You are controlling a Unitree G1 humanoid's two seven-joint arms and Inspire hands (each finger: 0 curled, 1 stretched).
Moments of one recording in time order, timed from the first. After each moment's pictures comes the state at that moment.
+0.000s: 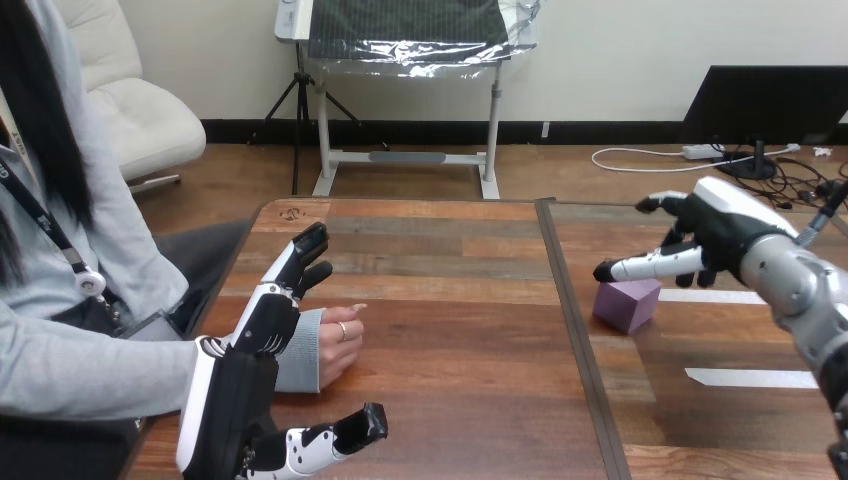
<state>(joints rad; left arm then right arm) -0.01 0.09 -0.02 0.83 -0.04 -1.47 -0.13 -0.88 -0.53 0.29 1.28 -0.54 -0.18 0.13</state>
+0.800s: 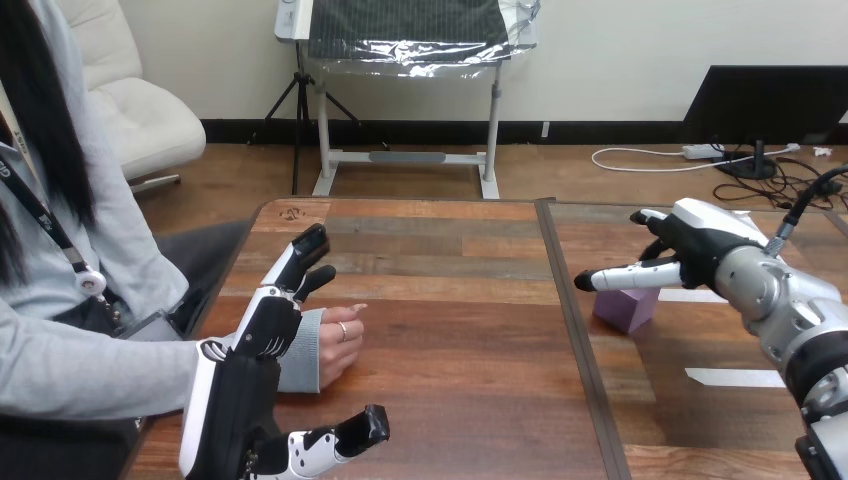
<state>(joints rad) 0.00 0.08 -0.01 0.83 -0.03 -1.48 -0.13 -0.91 -0.47 0.34 1.34 -0.59 -0.12 0.11</state>
